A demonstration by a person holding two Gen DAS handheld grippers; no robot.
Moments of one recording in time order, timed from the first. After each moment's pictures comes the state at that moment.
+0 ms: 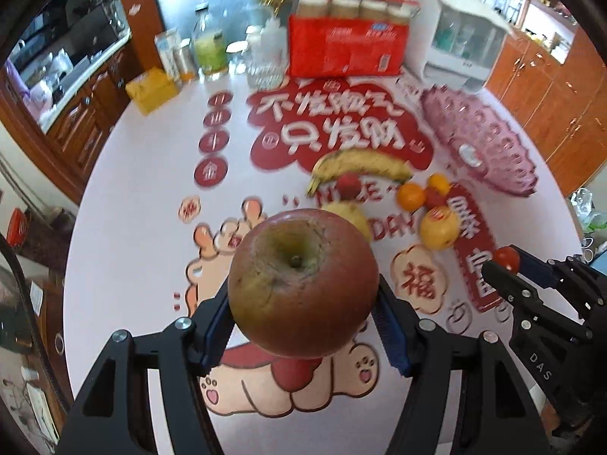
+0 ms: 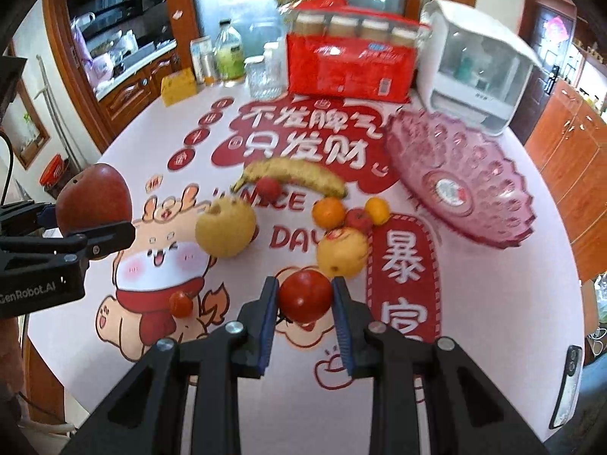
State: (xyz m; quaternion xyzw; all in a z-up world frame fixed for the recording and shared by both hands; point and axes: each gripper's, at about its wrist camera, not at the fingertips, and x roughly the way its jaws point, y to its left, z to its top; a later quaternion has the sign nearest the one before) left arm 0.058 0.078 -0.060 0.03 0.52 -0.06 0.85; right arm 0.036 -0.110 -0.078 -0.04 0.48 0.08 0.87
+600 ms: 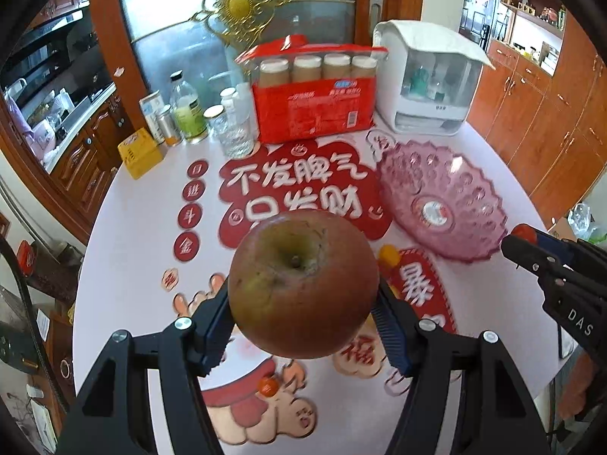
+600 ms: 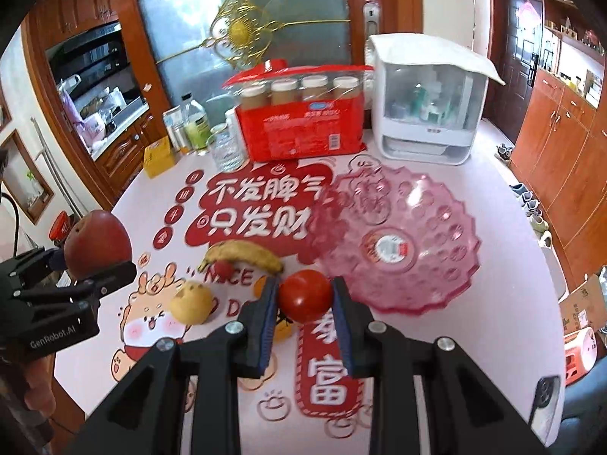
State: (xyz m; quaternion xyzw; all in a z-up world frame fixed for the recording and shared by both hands) left arm 0.093 -0.012 0.014 0.04 0.47 -0.06 0.88; right arm 0.086 -0.222 0.006 0.01 0.44 0.08 0.89
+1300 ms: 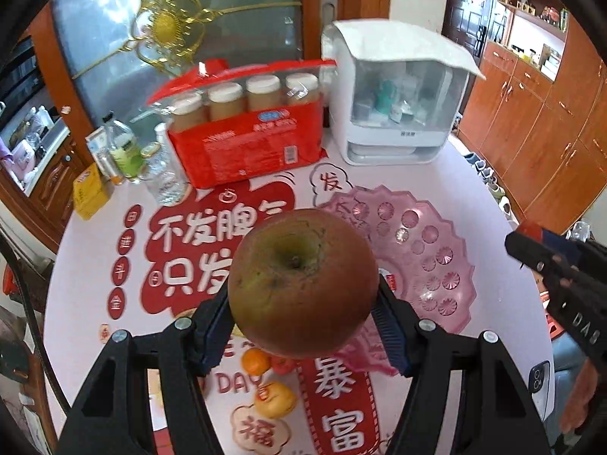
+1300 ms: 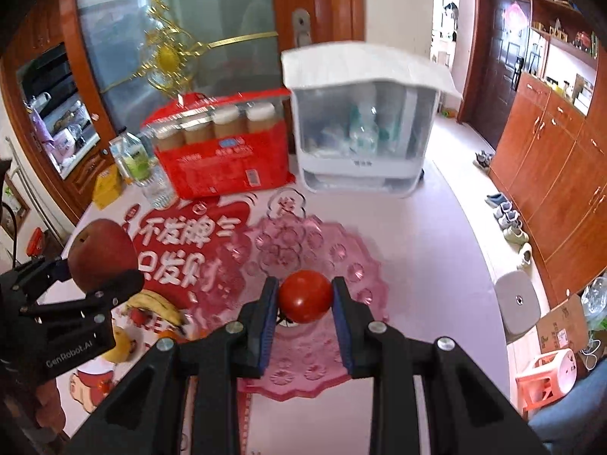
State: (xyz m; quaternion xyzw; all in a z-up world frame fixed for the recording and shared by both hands) left arm 0.206 -0.171 0.007 0.03 0.47 -0.07 0.88; right arm 0.193 -0.354 0.013 0.00 0.45 0.04 0.89
